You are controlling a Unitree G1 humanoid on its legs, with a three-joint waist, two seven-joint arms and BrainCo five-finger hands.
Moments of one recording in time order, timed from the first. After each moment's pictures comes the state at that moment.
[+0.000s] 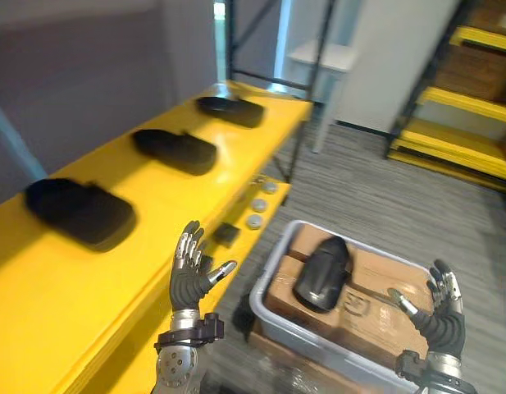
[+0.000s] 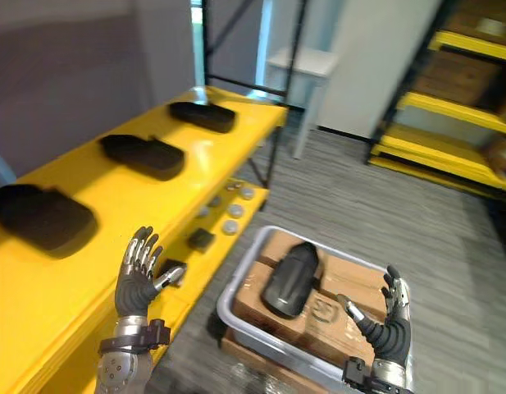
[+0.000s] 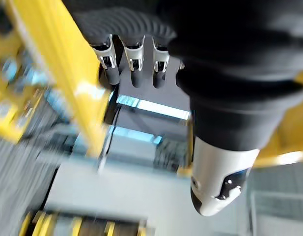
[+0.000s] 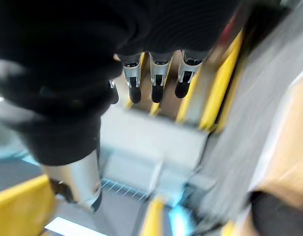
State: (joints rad) left arm 0.07 0.06 -0.17 -0.20 -0.20 -0.25 0.23; right arm 0.36 0.04 -0.23 -0.32 -0.09 -0.21 -0.19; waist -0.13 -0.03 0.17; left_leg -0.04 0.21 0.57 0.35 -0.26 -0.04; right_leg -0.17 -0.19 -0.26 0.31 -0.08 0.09
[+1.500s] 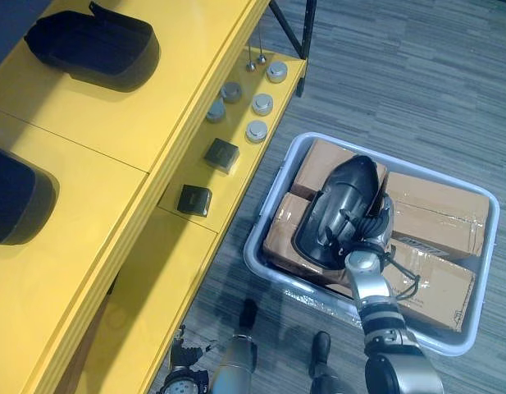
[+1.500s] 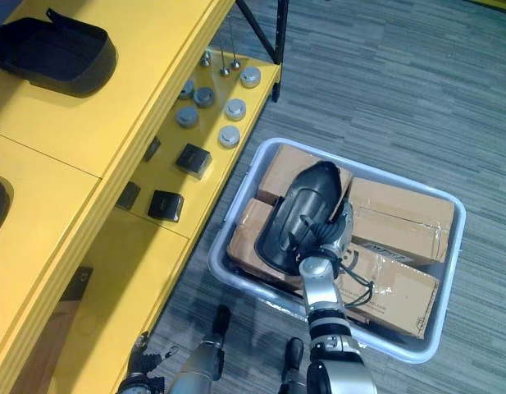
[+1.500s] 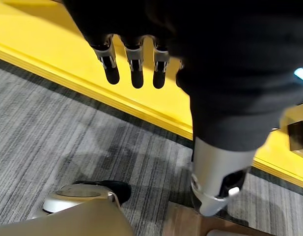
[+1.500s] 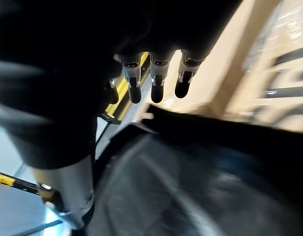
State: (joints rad) left arm -0.07 0.09 -0.02 0.79 -0.04 -0.15 0.41; right arm -0.62 -0.02 -0.23 0.51 -0.39 0.11 -0.59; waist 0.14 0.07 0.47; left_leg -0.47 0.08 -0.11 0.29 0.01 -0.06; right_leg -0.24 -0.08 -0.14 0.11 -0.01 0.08
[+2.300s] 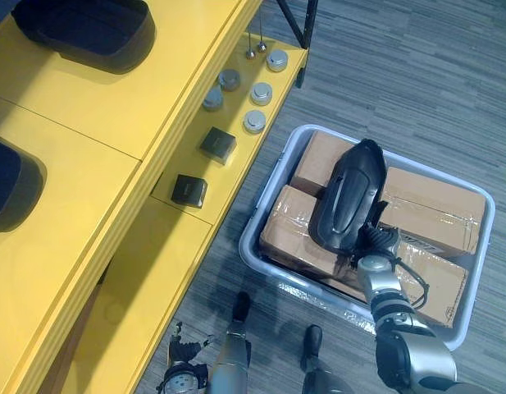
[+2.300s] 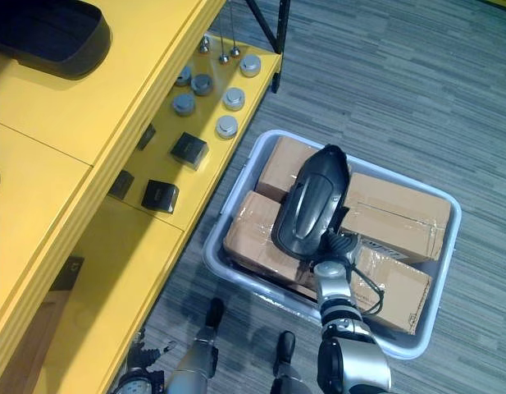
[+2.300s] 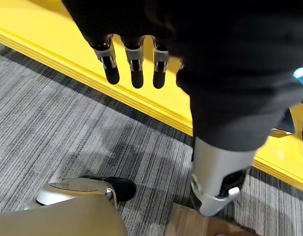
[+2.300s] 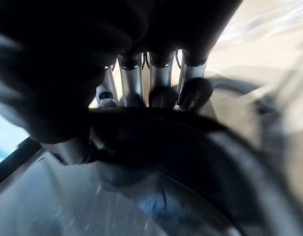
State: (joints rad) left arm -0.10 0.10 -0.02 0.81 -0.10 -0.15 0.41; right arm -0.82 -0.20 -0.27 0.90 -0.24 0.10 -0.50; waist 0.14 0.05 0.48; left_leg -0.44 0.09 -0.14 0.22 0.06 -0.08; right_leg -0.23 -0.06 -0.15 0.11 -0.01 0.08
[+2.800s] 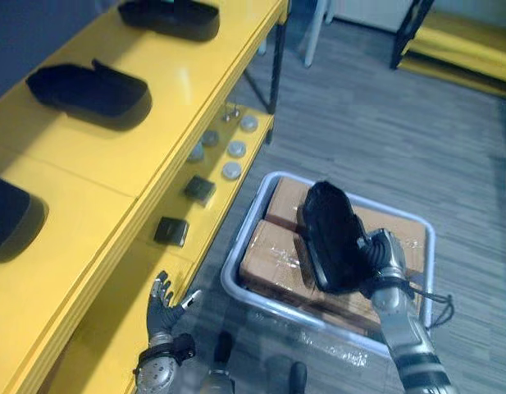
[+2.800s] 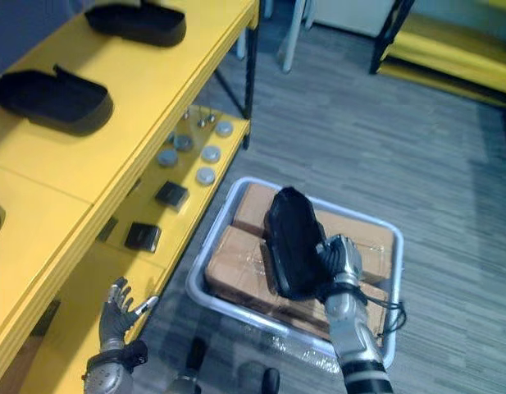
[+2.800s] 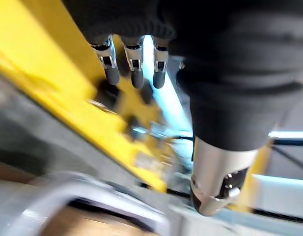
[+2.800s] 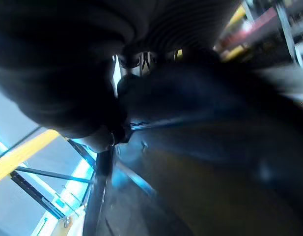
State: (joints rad) left arm 0.11 0.11 0.05 -0.04 -0.20 -0.14 0.23; right arm -0.26 -0.33 -0.06 0.16 -0.61 0.09 -0.23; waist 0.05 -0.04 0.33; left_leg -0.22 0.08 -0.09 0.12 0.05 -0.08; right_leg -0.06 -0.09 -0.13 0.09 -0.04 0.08
